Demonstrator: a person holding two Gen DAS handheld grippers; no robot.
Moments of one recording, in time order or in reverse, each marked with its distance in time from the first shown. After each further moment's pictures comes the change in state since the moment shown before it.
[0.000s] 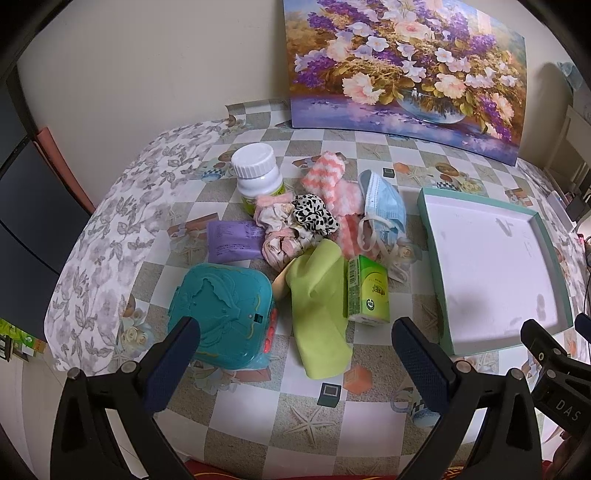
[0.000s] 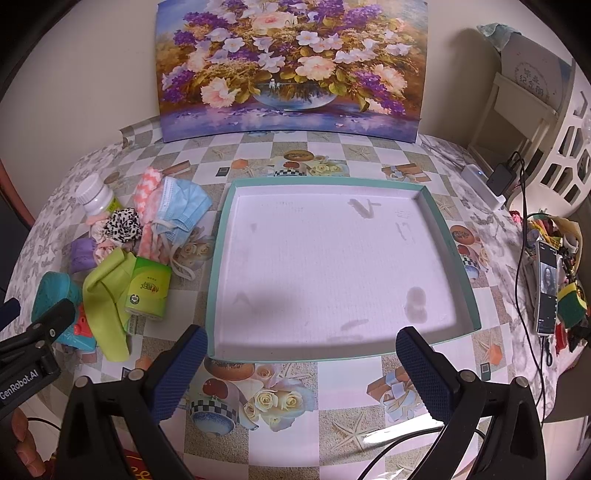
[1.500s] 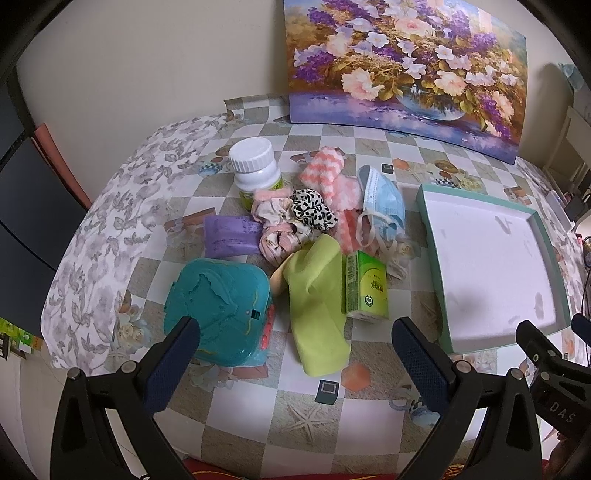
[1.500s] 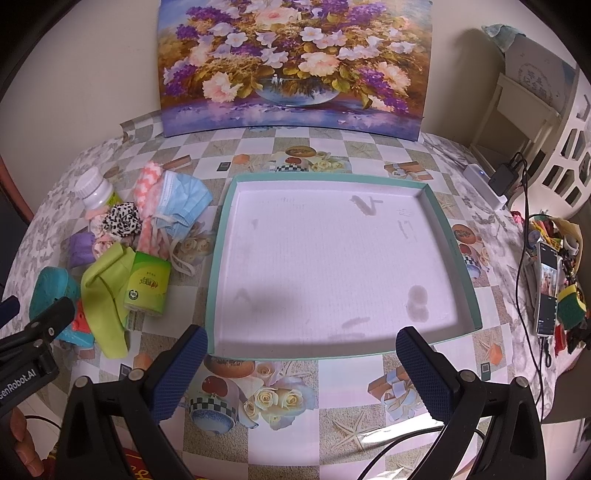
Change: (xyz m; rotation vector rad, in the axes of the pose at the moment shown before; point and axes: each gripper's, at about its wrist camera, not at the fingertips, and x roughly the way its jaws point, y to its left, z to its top) left arm 0.004 0.002 -0.002 -0.004 0.019 -0.018; right arm 0.003 0.003 -0.002 -0.023 0.010 -0.007
